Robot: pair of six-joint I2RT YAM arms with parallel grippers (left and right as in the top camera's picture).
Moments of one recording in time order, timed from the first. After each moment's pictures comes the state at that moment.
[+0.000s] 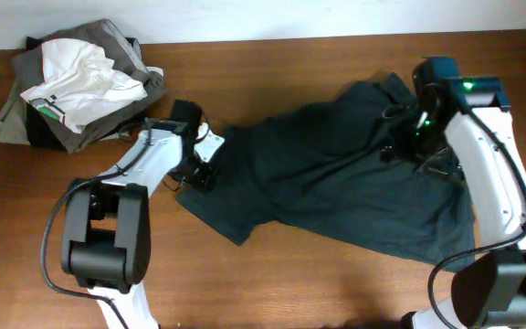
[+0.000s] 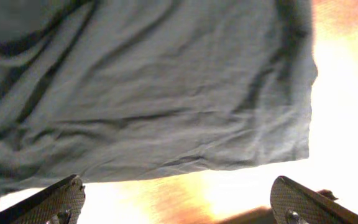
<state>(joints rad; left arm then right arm) -0.21 2.02 1.34 -0.82 0.11 0.30 -0.02 1.70 1.61 -1.45 0.10 0.41</state>
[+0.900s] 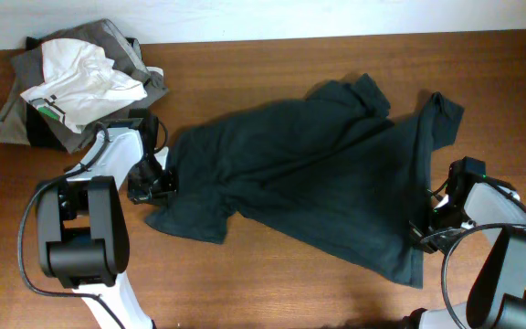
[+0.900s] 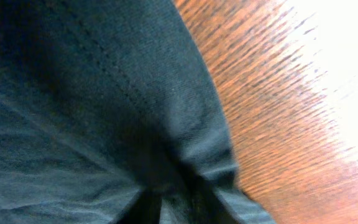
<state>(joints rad) 0.00 2.03 1.34 -1.05 0.05 -0.09 -0.37 1.64 0.81 -0.88 -0.16 0.43</state>
